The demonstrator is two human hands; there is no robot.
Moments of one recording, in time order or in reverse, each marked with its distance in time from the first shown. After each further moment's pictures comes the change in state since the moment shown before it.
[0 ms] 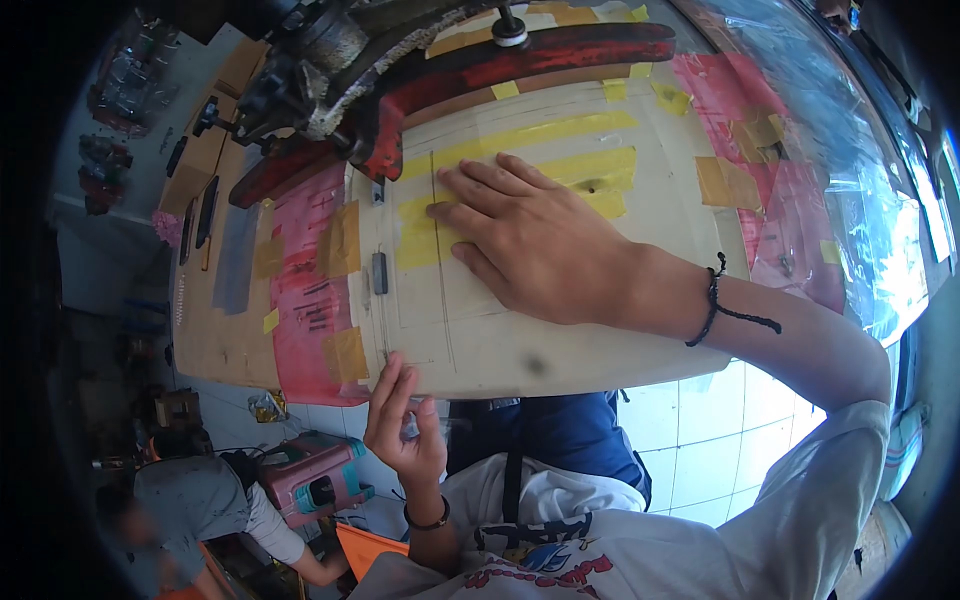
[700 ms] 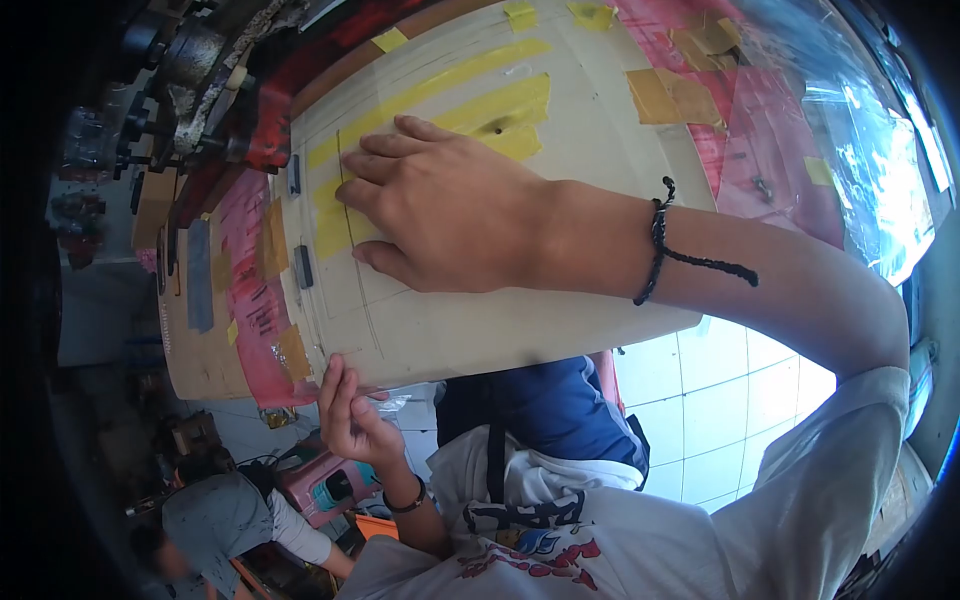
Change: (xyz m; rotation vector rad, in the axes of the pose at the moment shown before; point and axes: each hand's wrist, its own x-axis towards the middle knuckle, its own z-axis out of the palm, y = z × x) left_hand -0.015 -0.030 -0.005 0.054 -0.002 0.192; right_hand -0.005 0.005 0.010 0.060 0.144 -0.067
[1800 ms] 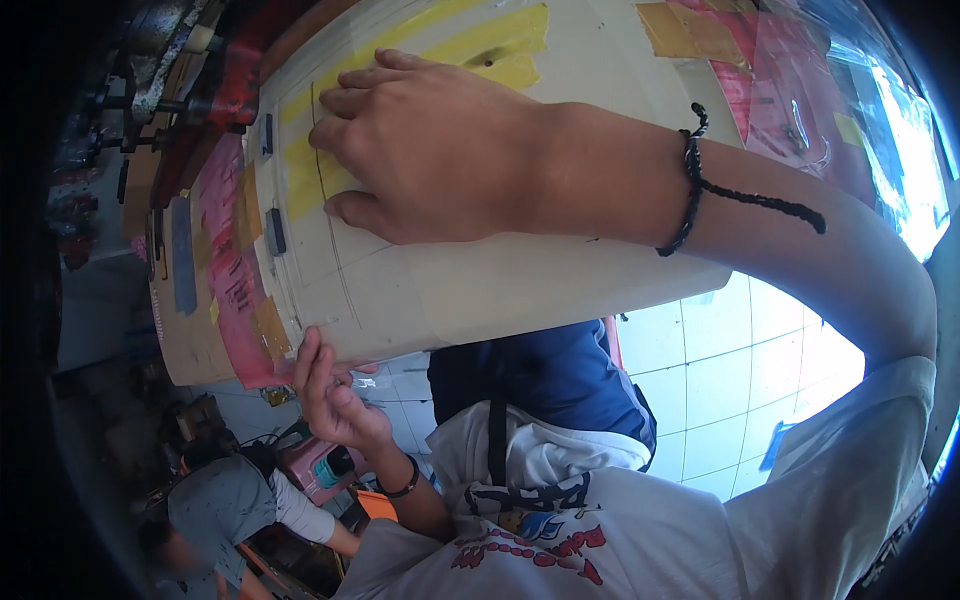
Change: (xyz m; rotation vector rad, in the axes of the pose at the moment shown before) left_hand -0.004 0.000 -0.006 -0.081 -0.011 -0.108; right_hand 0.000 0.002 0.002 -0.100 0.006 0.015
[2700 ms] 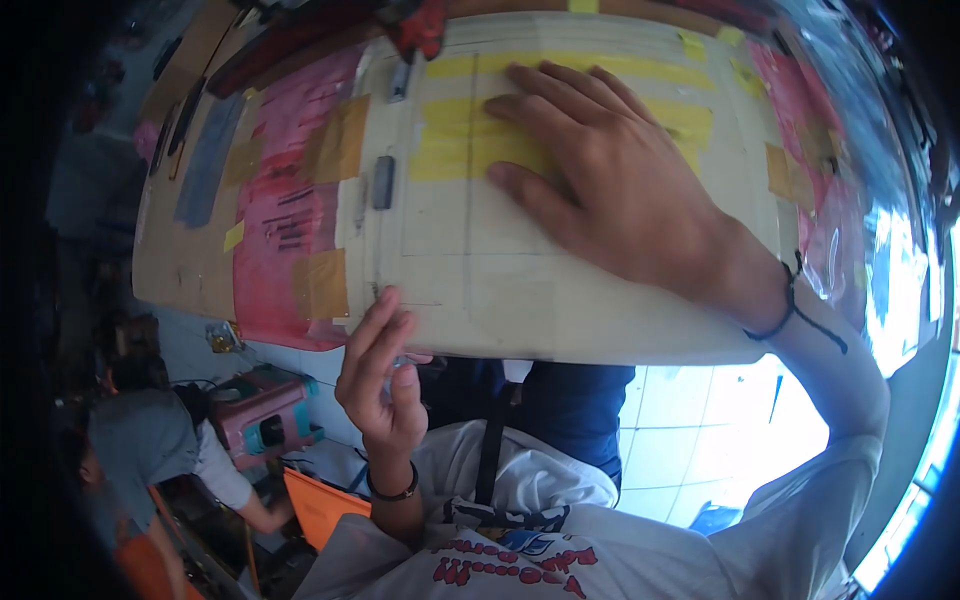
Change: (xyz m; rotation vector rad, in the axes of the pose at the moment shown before) left_hand 0.022 0.021 0.005 -0.100 -0.038 -0.076; right_hand 0.011 -0.009 -0.021 -0.068 -0.175 0.059
